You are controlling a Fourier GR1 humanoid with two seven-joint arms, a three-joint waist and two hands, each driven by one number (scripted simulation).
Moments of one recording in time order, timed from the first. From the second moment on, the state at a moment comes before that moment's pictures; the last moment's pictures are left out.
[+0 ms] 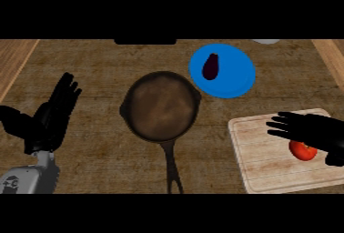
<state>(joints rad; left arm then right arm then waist) -0.15 0.23 0.03 -1.59 0.17 0.12 0.22 -0.26 -0.71 0.21 -1.23 1.24 0.17 -0.92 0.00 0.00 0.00</state>
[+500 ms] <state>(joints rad) -0.15 0.20 0.04 -1.59 0.14 0.10 0.22 -0.28 -0.63 0.22 -1.09 1.34 0.09 -0.96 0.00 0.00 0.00</state>
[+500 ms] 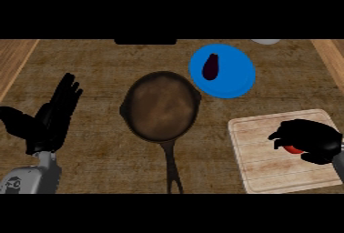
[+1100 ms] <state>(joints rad) -0.14 0.18 0.05 -1.60 0.13 0.09 0.22 -0.31 -0.58 0.18 -1.03 1.31 0.04 -1.03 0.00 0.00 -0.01</state>
